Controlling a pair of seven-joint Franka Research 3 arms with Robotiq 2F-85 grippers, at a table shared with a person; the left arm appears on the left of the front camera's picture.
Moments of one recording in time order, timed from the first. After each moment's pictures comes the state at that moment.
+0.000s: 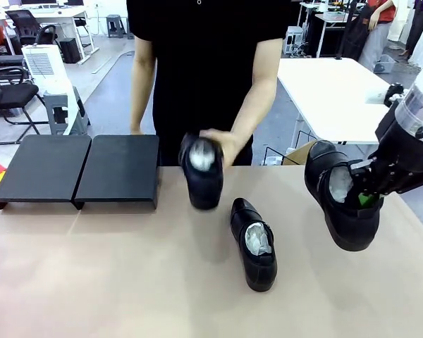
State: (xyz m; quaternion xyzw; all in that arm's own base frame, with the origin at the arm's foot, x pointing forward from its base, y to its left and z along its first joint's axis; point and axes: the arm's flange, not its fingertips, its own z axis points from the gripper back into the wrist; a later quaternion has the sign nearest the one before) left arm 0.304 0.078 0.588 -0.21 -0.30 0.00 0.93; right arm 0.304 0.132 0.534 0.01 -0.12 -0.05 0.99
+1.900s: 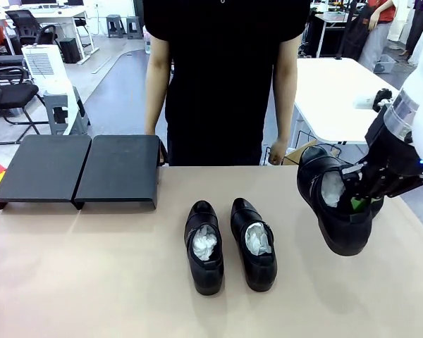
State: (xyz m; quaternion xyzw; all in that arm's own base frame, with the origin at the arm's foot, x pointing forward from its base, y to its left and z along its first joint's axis) left arm 0.304 0.078 0.588 -0.21 -0.30 0.00 0.93; right arm 0.304 0.141 0.529 0.01 -0.11 -0.04 0.99
